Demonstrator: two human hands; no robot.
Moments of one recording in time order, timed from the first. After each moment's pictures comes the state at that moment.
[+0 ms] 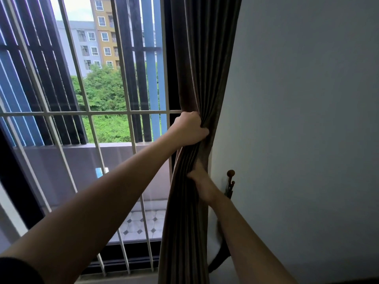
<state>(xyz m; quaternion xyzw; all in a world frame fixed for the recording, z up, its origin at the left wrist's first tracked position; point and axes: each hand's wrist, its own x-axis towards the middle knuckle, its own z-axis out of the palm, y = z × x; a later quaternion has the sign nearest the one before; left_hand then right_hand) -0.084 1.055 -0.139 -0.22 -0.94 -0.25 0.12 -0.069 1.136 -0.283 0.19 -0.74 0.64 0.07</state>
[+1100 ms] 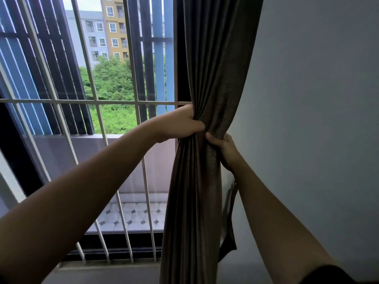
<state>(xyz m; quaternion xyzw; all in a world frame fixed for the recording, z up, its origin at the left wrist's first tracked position) -0.070 1.012 -0.136 -0.32 -0.85 -0.41 -0.02 -0.125 1.183 -0.249 0.17 -0.65 0.74 0.07</state>
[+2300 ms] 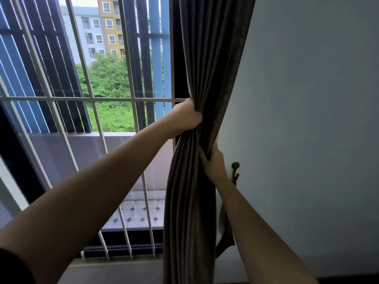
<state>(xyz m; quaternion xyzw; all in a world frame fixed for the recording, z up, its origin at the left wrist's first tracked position) -0.103 1.037 -0.146 -0.18 -0.89 -0.43 0.05 -0.100 1.150 -0.288 0.09 -0.78 0.57 0.24</state>
